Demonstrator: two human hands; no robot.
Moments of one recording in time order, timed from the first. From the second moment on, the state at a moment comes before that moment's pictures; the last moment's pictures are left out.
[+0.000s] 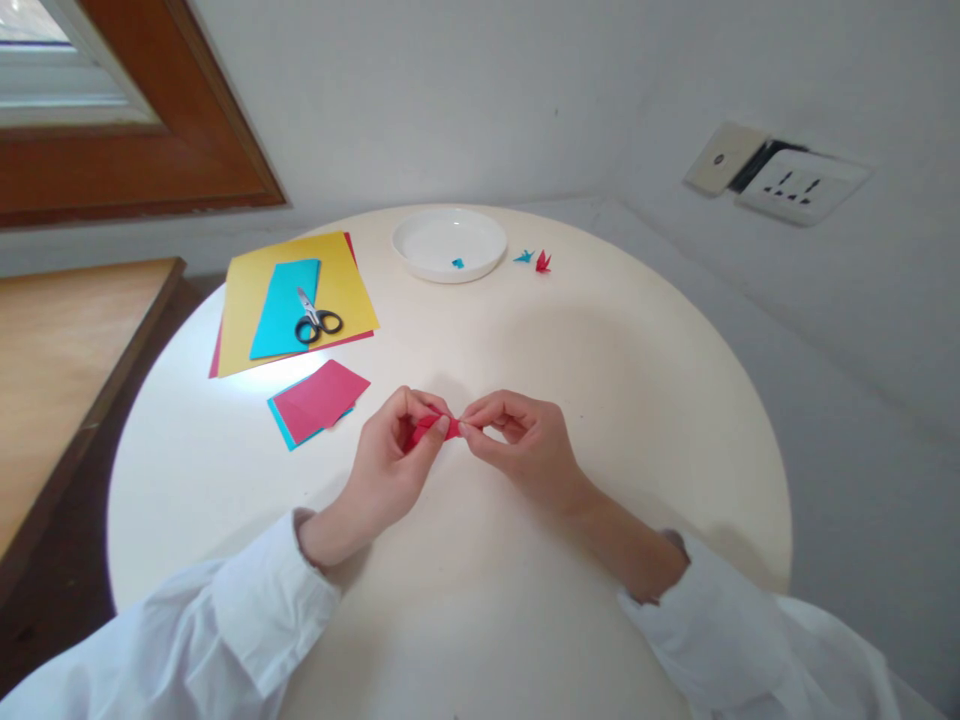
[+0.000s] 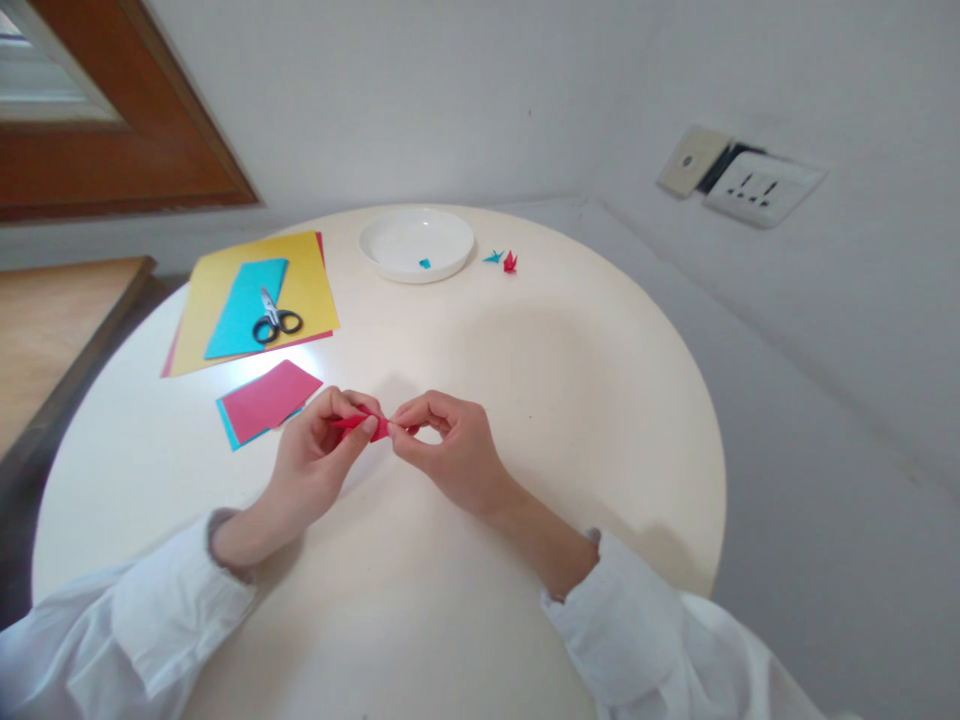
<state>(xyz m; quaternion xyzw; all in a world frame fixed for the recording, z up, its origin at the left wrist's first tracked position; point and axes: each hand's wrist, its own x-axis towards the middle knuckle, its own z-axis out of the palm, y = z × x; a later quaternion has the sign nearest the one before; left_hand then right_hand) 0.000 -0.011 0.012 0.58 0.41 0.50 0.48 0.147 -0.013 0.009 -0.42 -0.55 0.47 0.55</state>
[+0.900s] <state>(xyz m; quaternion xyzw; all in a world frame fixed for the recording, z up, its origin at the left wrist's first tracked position) 0.005 -0.013 0.018 0.56 0.40 0.53 0.50 0.147 -0.013 0.010 -0.42 -0.55 0.47 0.55</state>
